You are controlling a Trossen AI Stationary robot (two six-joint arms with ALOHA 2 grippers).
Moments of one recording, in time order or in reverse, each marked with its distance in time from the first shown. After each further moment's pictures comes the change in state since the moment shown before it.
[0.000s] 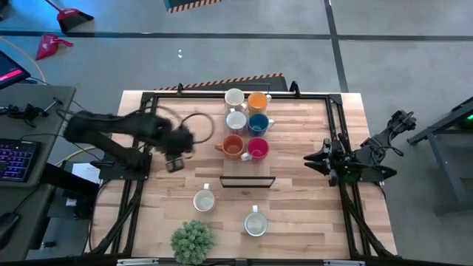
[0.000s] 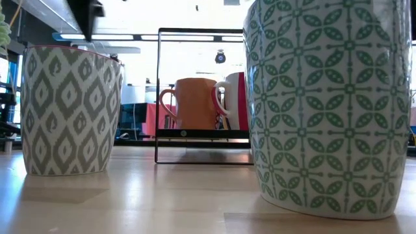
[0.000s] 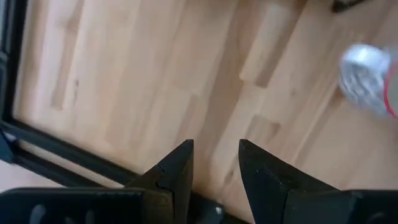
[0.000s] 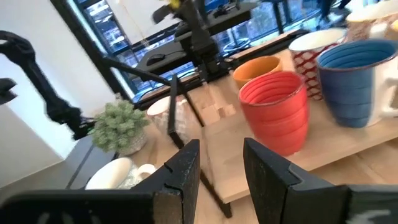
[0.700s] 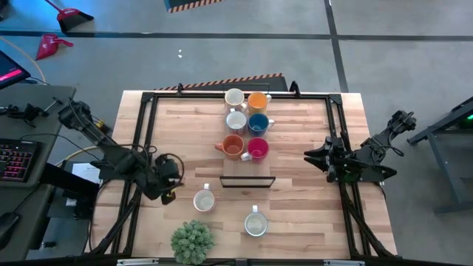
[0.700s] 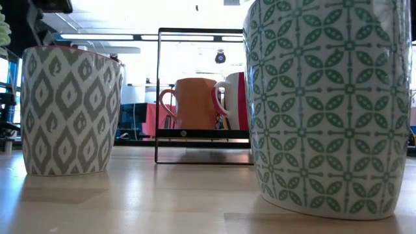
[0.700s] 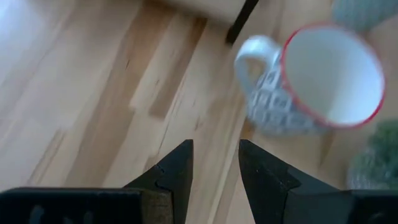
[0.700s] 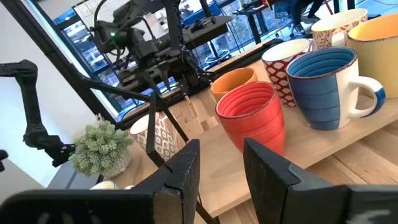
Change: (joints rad) left arm -0.576 -0.359 -0.716 0.756 -0.243 -0.509; right arm 0.000 0.000 0.000 0.003 0.106 0.053
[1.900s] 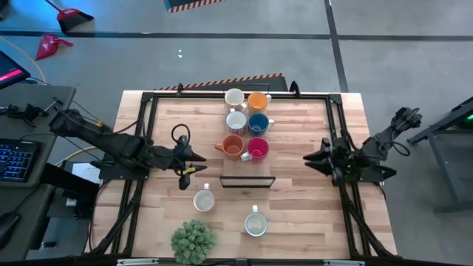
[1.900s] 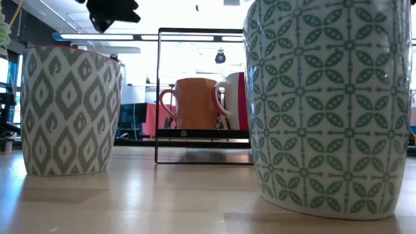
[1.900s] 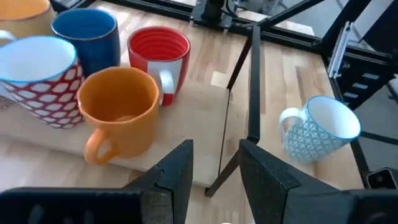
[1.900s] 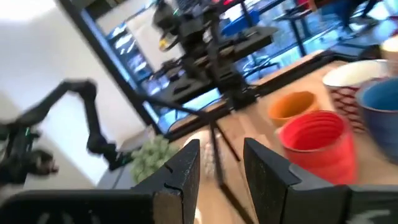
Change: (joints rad) left arm 0.326 -0.003 0.093 0.448 0.060 0.551; right arm 0.000 0.153 0.112 0.191 -0.134 -0.059
